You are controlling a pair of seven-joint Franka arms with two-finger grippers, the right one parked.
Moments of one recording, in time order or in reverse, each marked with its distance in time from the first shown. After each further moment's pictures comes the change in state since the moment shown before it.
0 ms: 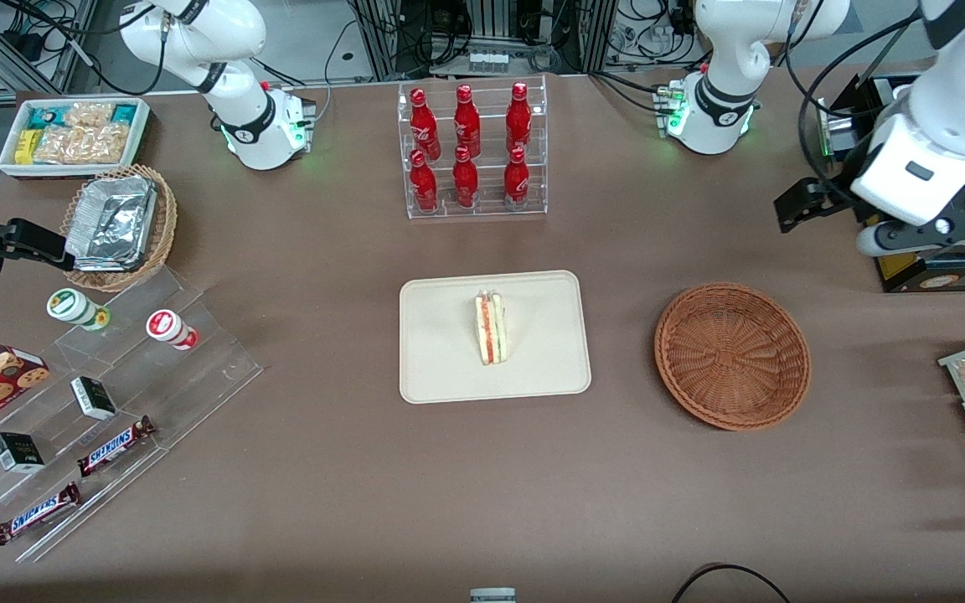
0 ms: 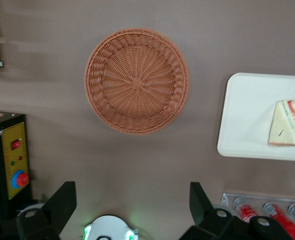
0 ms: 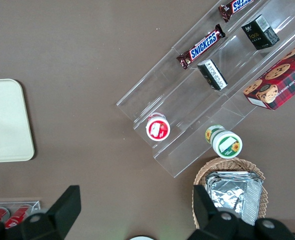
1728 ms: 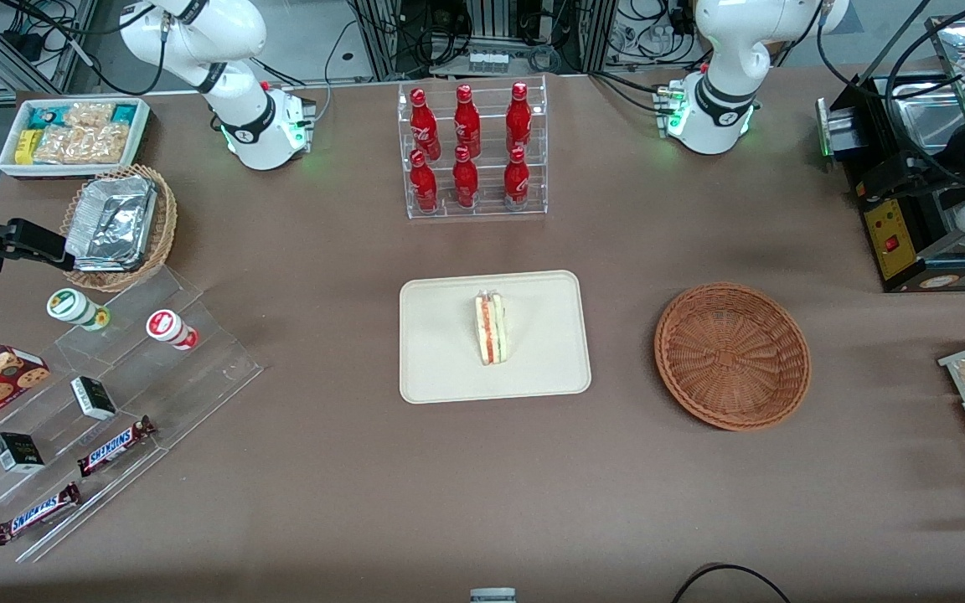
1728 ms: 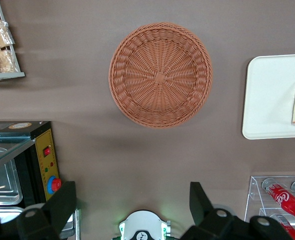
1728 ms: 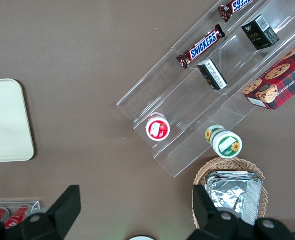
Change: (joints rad) arm 0.076 -0.027 0.070 0.000 0.000 -0.040 0.244
